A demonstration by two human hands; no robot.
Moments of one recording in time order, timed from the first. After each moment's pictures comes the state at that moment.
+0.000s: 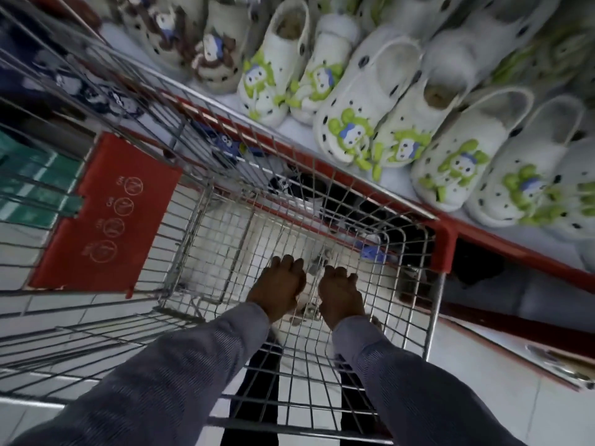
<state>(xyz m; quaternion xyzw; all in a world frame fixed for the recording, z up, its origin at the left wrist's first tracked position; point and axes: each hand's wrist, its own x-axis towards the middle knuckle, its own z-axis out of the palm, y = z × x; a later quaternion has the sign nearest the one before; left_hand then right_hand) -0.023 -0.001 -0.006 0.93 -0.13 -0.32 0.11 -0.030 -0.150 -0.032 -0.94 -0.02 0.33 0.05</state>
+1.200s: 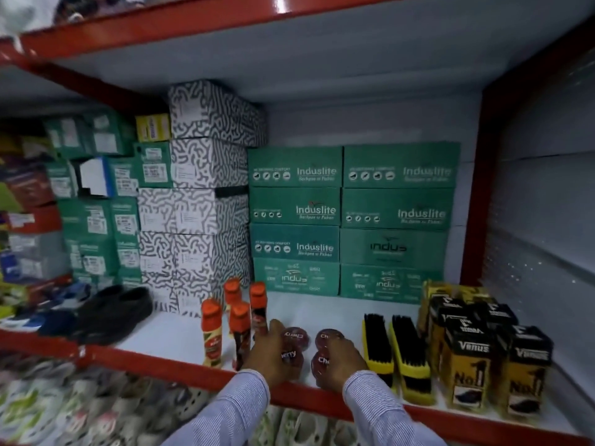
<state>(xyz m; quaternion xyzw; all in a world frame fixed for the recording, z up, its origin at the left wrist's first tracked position) 0.244 -0.073 0.505 0.94 -0.11 0.08 0.31 0.237 -0.240 0.492 -0.95 -0.01 -0.07 0.29</state>
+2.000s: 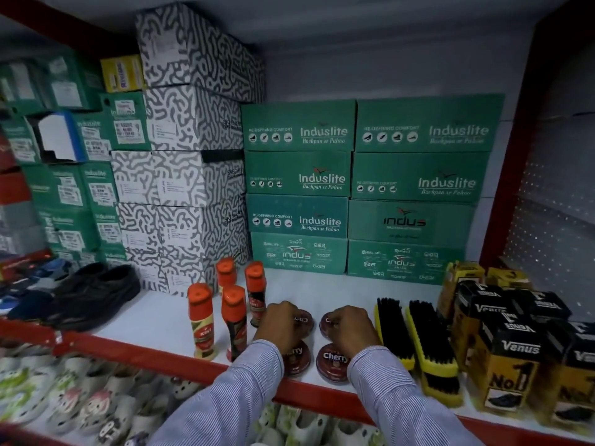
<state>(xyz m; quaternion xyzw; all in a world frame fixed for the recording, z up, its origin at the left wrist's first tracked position) 0.322 -0.090 0.485 0.95 -0.14 0.12 0.27 0.308 -0.251 0.482 -0.95 0.02 -0.09 0.31</state>
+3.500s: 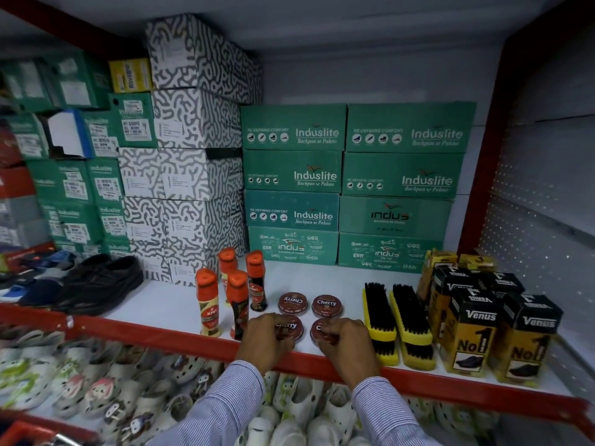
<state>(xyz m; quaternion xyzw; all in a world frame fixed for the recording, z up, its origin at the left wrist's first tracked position) 0.247 -0.061 0.474 0.93 -0.11 0.09 0.34 0.224 -0.239 0.454 -0.92 -0.01 -0.22 0.33</state>
